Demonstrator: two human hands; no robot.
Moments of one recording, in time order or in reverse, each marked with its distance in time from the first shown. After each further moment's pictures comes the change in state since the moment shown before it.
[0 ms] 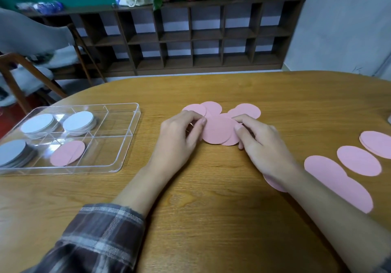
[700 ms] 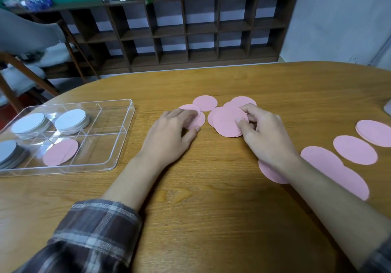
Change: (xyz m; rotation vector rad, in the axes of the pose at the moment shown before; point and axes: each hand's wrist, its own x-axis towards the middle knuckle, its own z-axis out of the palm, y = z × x) left_hand 0.003 -0.022 0.001 0.330 -0.343 -0.115; right_hand 0.008 0.013 -0.005 -0.089 0.104 0.044
